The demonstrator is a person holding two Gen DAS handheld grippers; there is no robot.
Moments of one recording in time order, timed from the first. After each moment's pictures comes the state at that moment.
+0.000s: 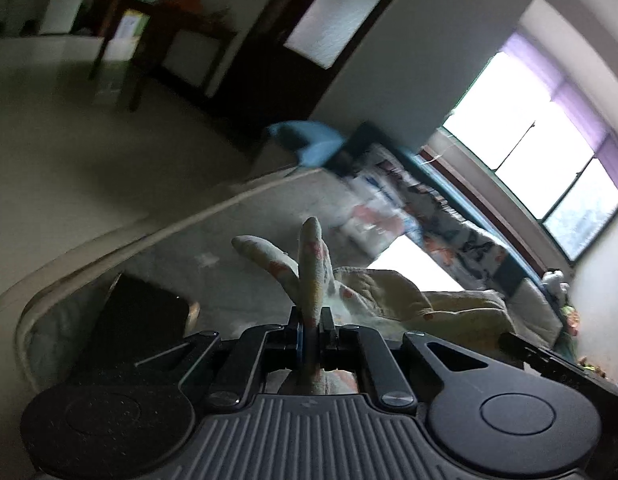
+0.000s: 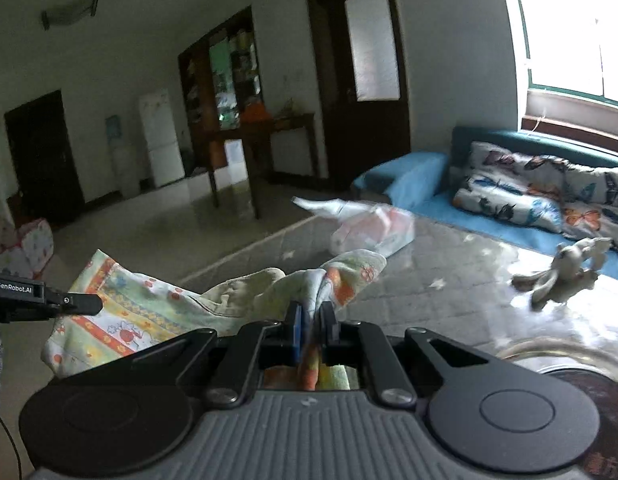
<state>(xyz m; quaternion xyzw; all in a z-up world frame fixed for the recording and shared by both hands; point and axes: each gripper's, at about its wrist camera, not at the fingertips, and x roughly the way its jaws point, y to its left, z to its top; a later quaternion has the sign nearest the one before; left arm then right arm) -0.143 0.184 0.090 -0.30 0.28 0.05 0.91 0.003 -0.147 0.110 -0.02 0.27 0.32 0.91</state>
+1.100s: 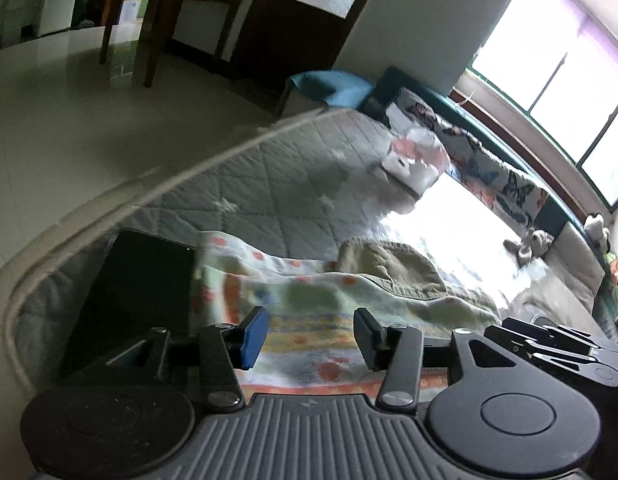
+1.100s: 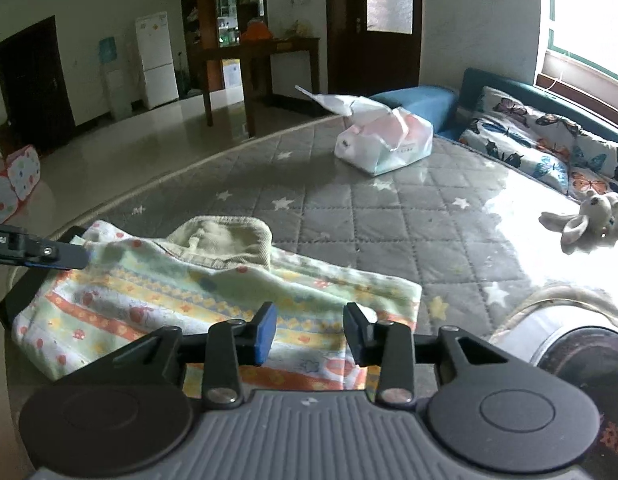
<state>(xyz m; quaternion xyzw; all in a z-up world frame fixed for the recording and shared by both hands) -0.099 0.163 0.050 -0.24 0.36 0.07 0.90 0.019 -0.109 0.045 -0.10 0.35 0.31 0.88</state>
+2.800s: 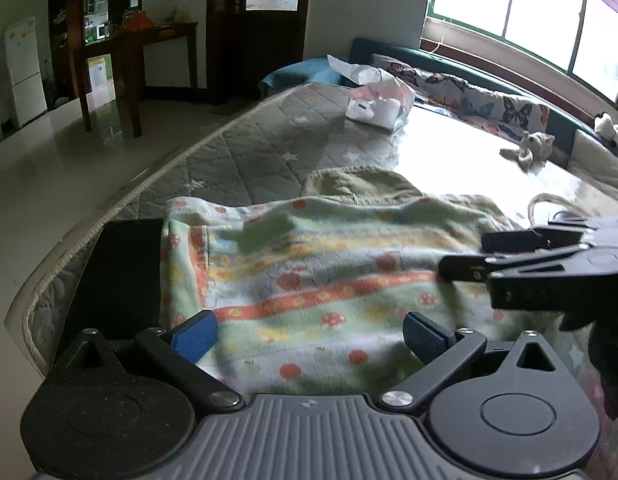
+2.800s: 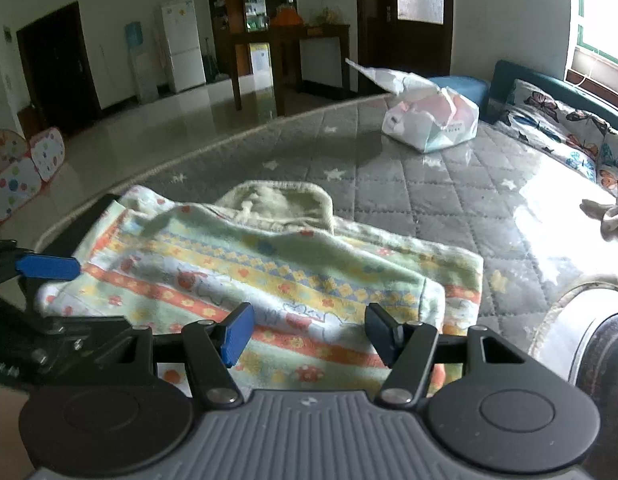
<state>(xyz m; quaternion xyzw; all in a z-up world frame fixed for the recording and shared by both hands) -0.132 0.090 0.035 -0.08 0.38 0.08 0.92 -0.006 -0.090 0.029 -0.10 0.36 0.34 0.86</state>
